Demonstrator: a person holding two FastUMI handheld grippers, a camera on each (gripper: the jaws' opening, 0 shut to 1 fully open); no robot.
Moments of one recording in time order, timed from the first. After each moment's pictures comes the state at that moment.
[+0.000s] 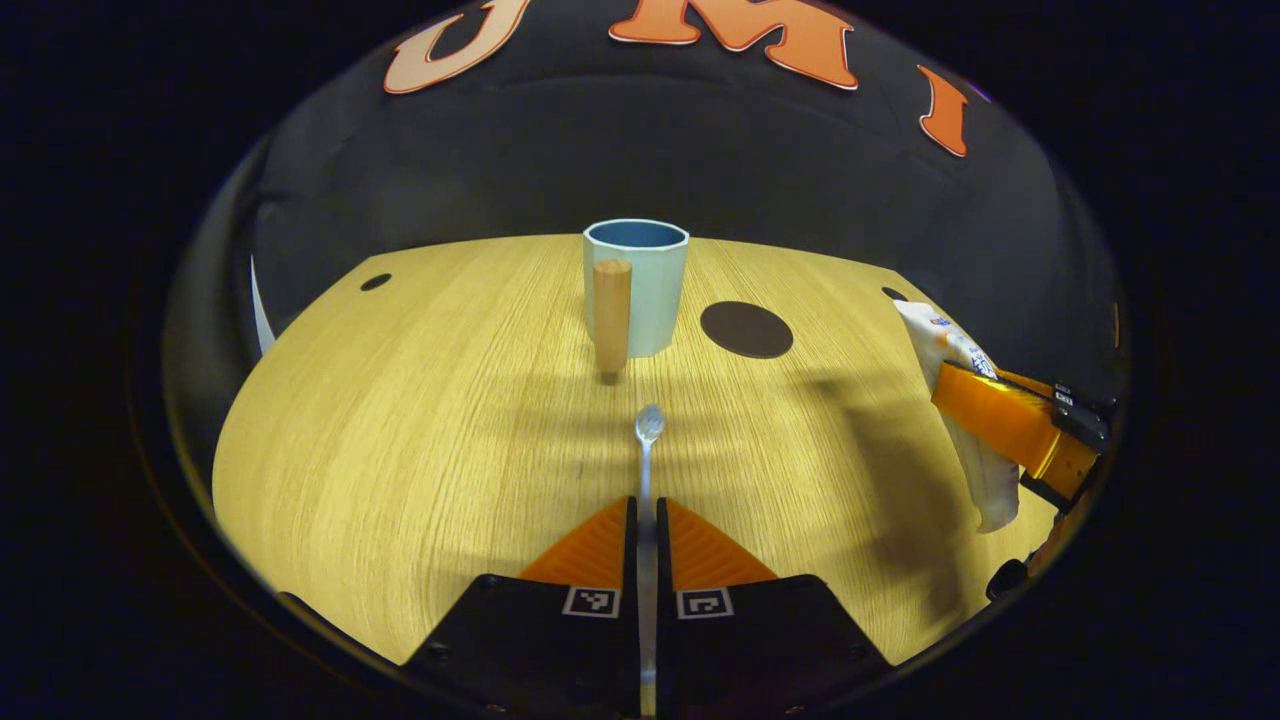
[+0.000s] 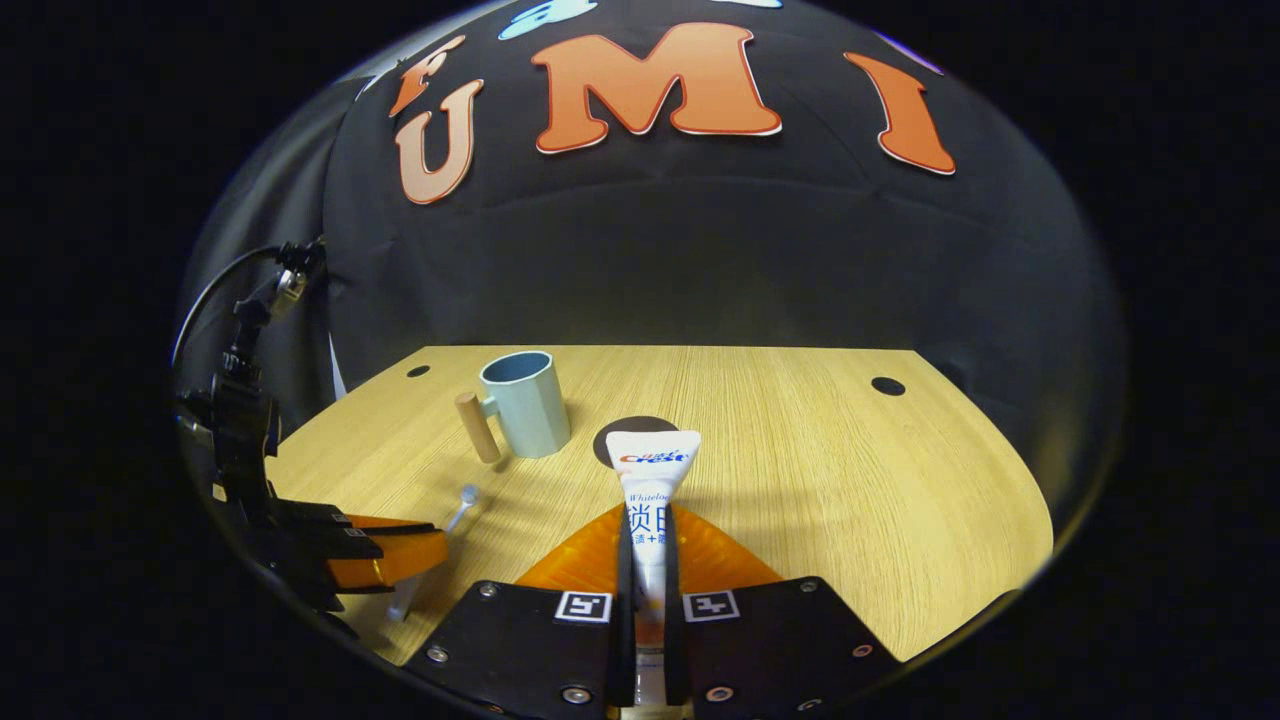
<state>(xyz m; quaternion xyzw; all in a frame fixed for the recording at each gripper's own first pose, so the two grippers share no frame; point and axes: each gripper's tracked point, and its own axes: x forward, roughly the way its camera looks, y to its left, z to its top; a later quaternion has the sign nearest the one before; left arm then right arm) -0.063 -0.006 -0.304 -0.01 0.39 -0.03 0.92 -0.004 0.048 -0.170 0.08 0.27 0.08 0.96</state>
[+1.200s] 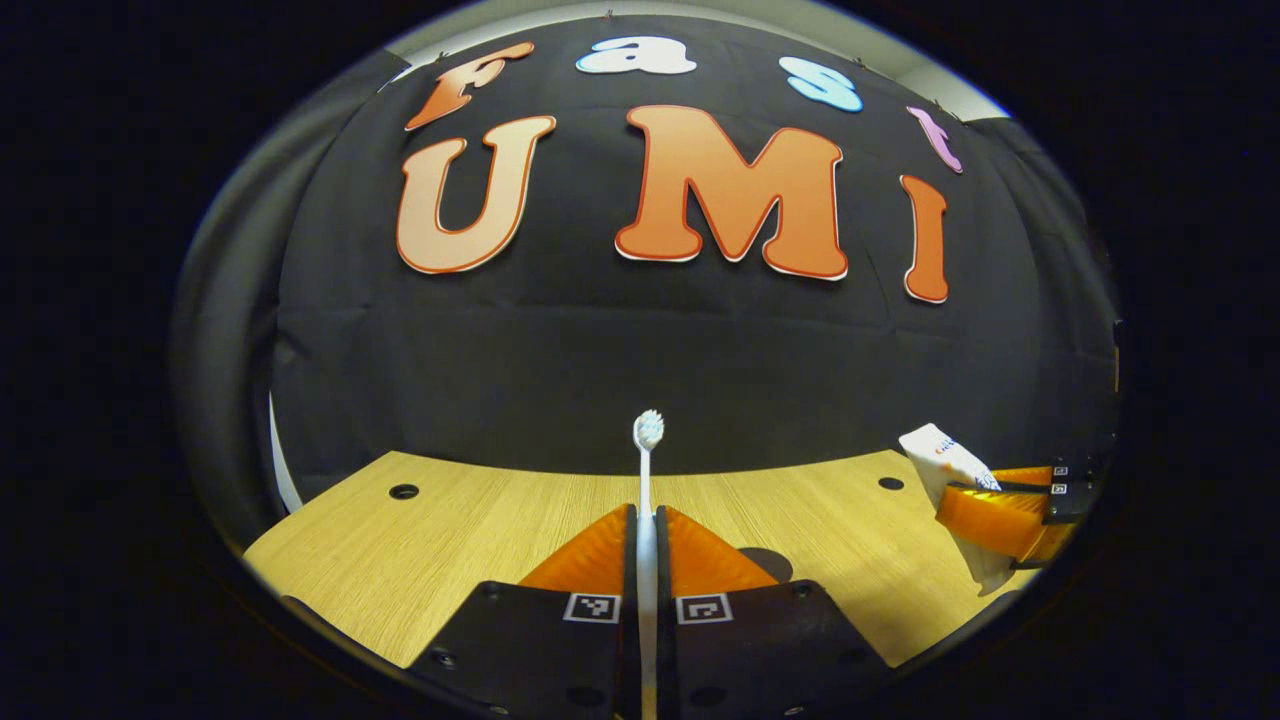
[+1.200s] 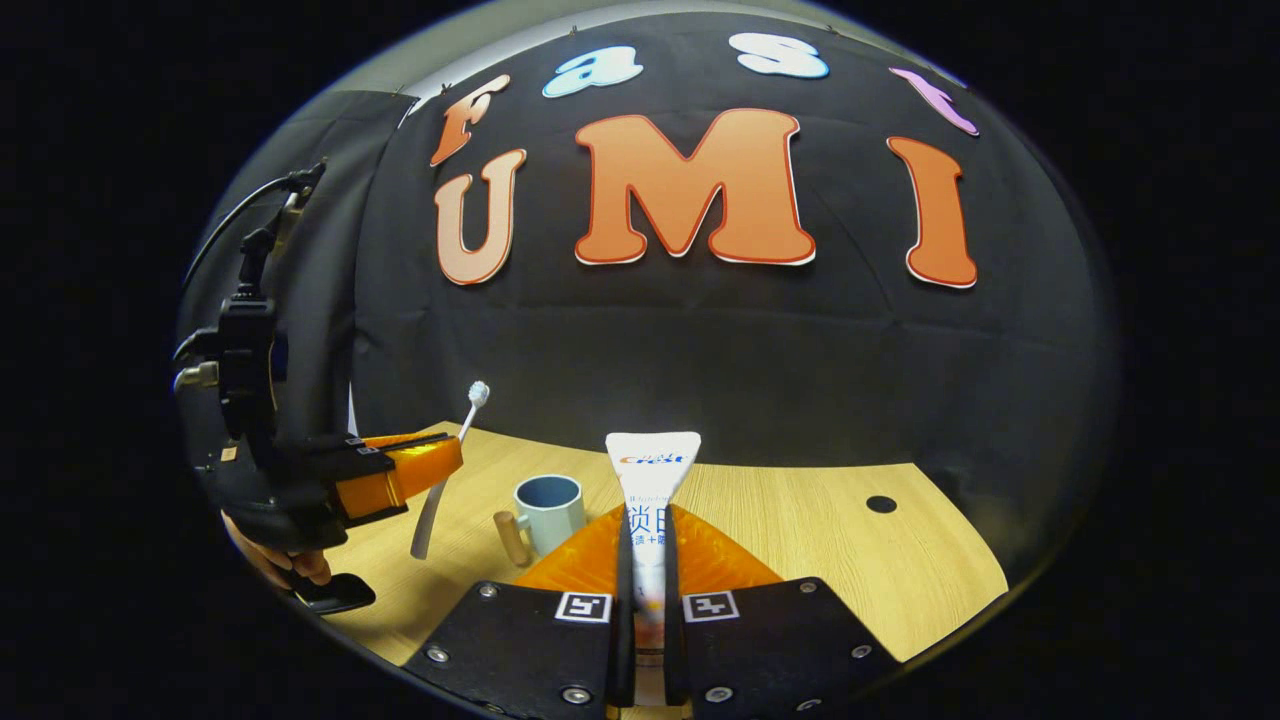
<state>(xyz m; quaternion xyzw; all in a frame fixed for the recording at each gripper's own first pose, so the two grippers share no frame) 0.059 0.014 -0.152 0.00 0.10 -0.02 0.99 0.036 0.047 -0.058 0.06 0.13 0.09 0.99</state>
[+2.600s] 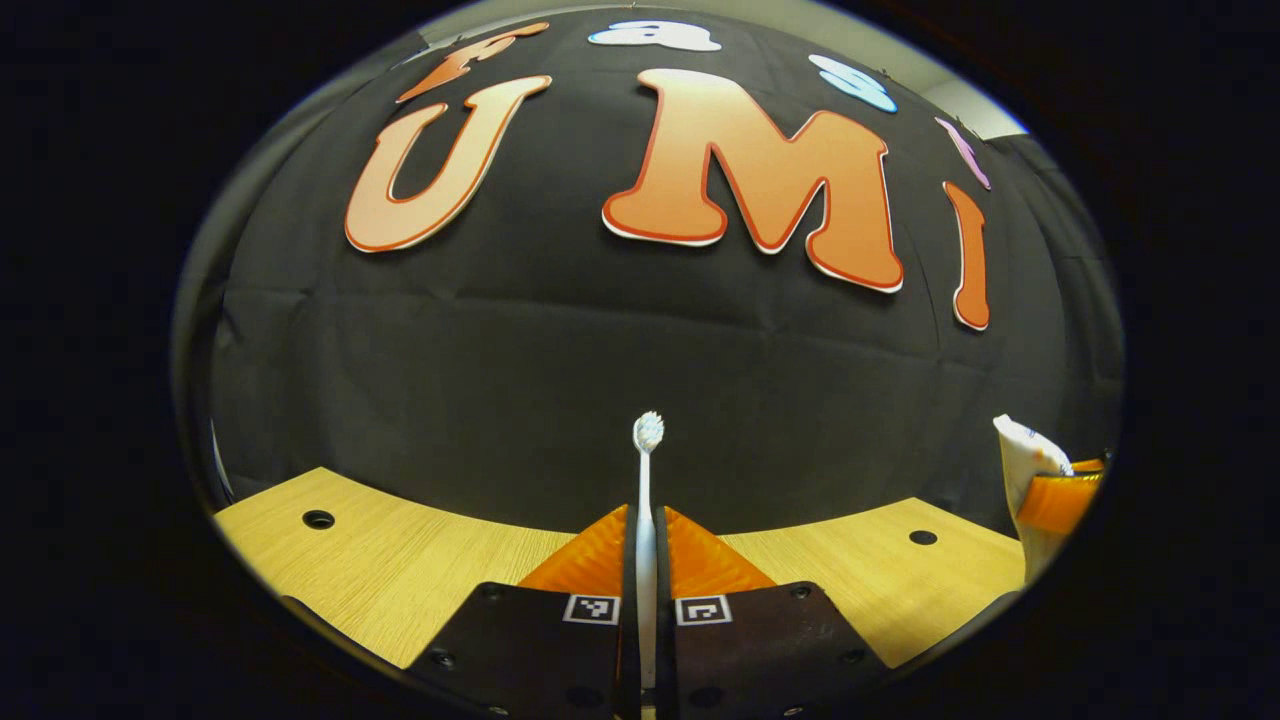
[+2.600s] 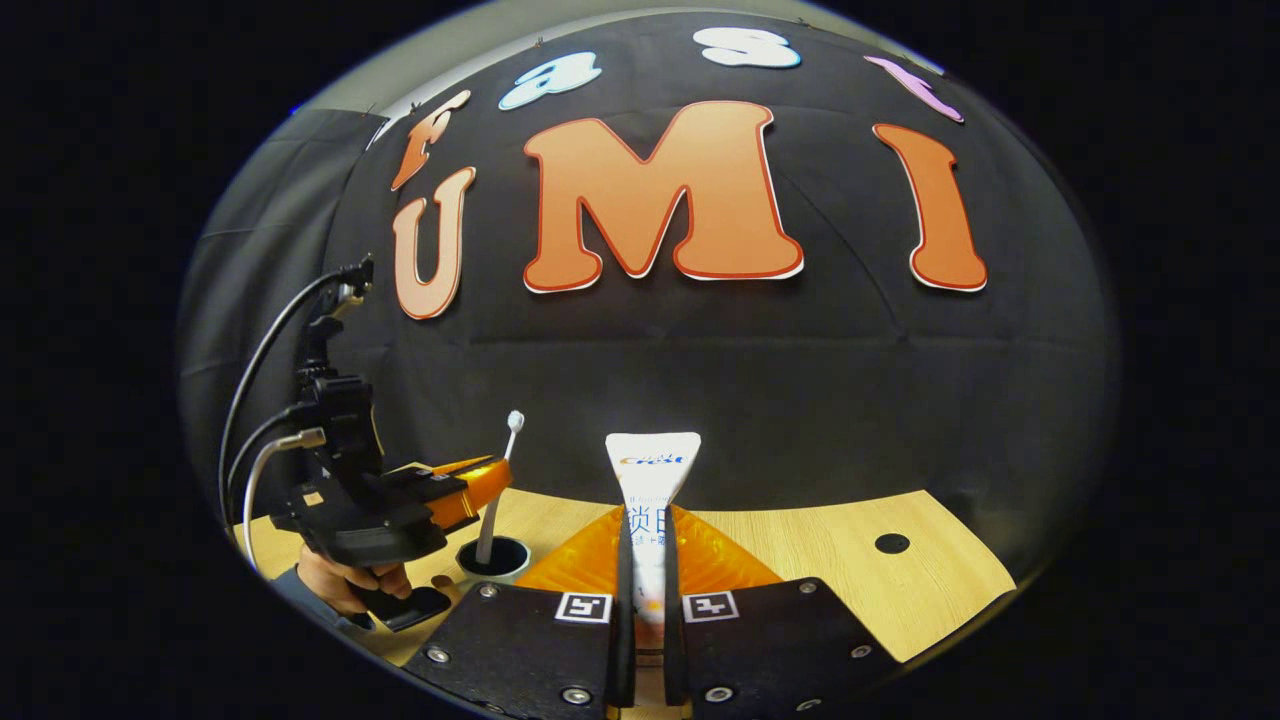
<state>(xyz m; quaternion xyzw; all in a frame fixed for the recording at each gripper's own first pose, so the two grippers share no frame) 0.211 -0.002 -0.193 -0.03 0.08 -0.04 1.00 0.125 0.025 -0.058 0.09 0.09 0.07 0.99</state>
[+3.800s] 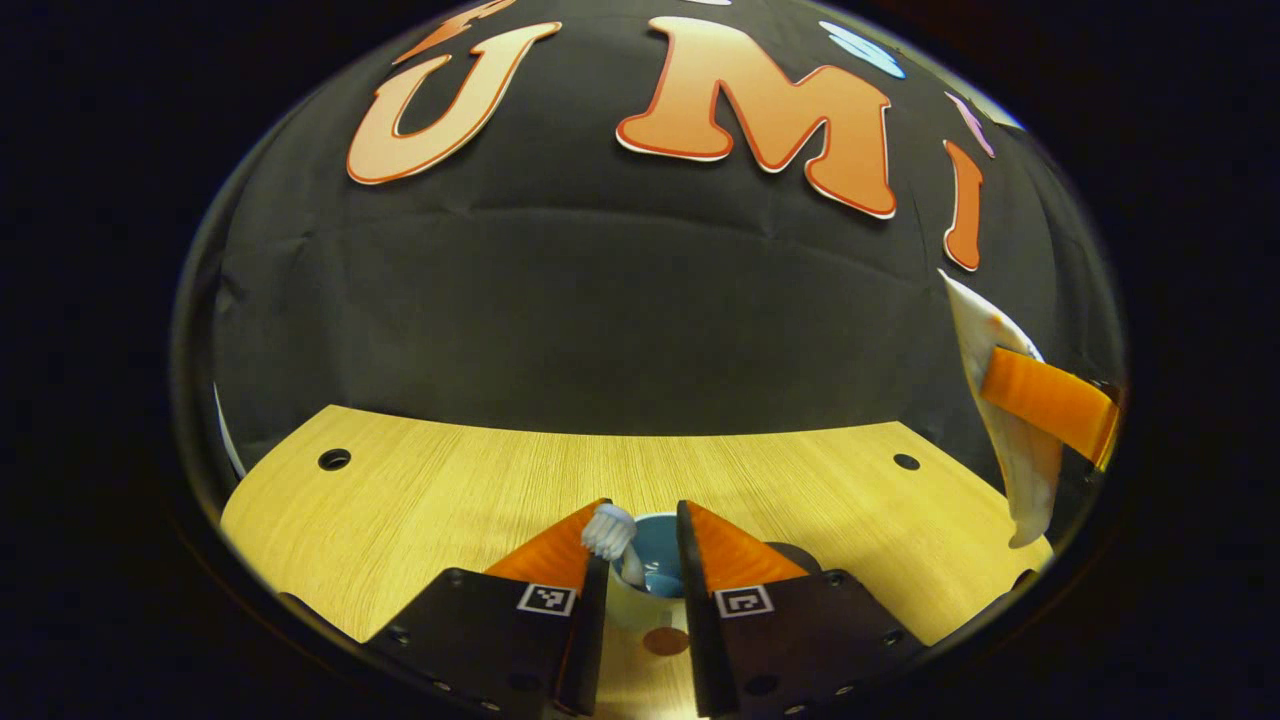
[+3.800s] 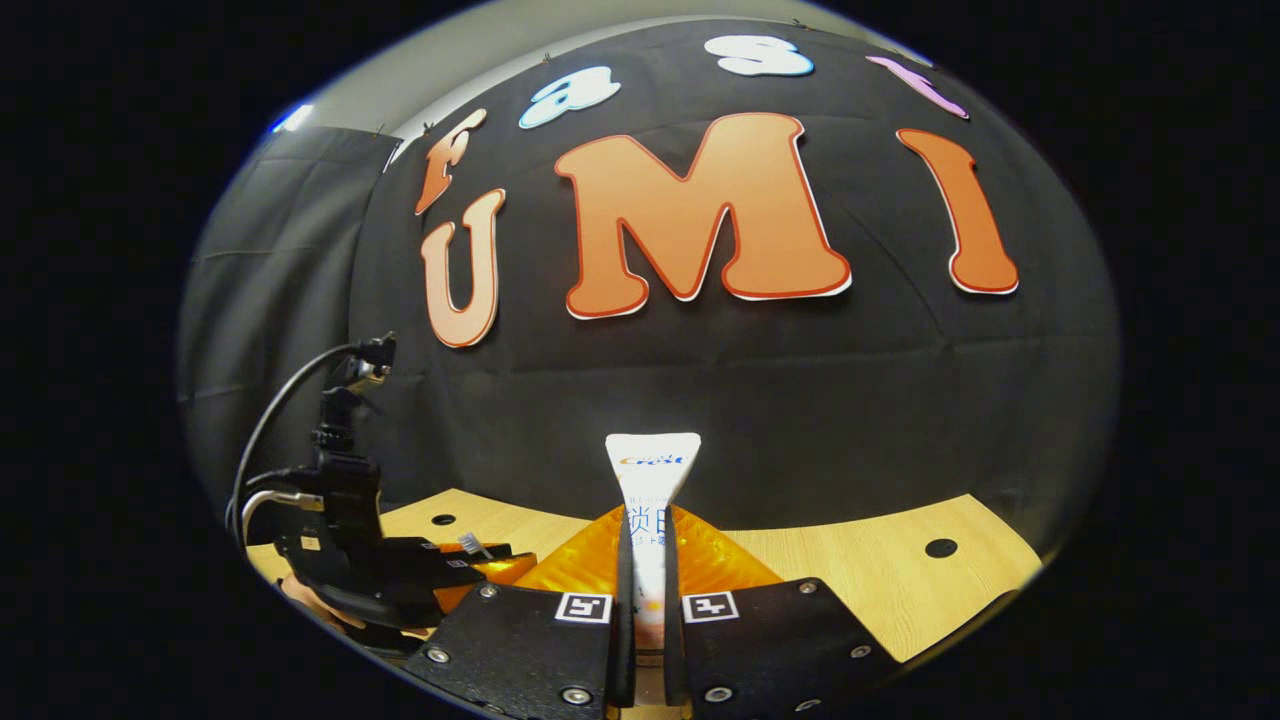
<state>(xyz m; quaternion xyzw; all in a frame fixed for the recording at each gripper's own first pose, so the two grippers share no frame) 0.137 0.014 -0.233 -0.02 0.21 -0.07 0.97 0.131 0.073 -0.033 0.12 0.05 0.12 0.98</state>
